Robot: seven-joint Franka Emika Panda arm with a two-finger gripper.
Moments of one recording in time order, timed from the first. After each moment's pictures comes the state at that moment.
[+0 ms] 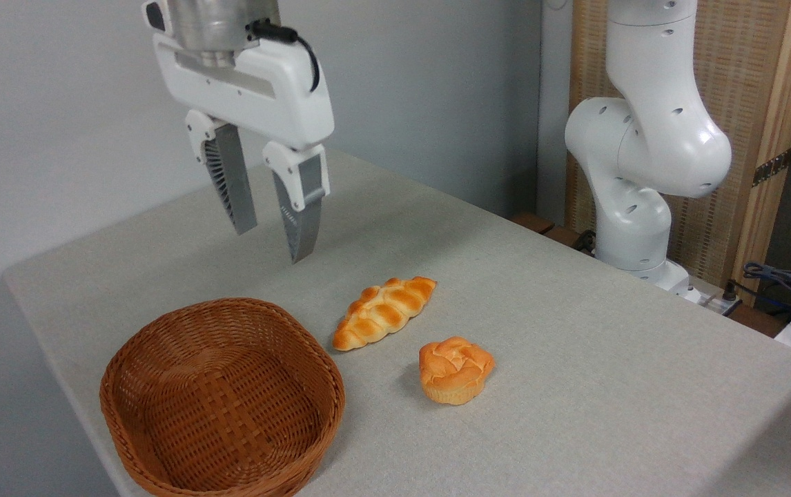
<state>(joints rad) -0.06 0.08 -0.01 -1.49 -0.07 1.61 0.56</state>
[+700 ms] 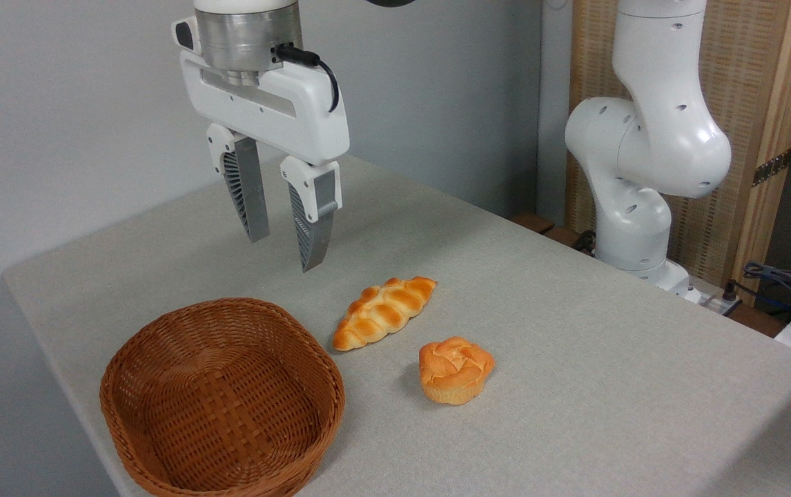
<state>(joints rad) -0.06 -0.03 -0.03 -1.69 -0.07 1.73 0.56</state>
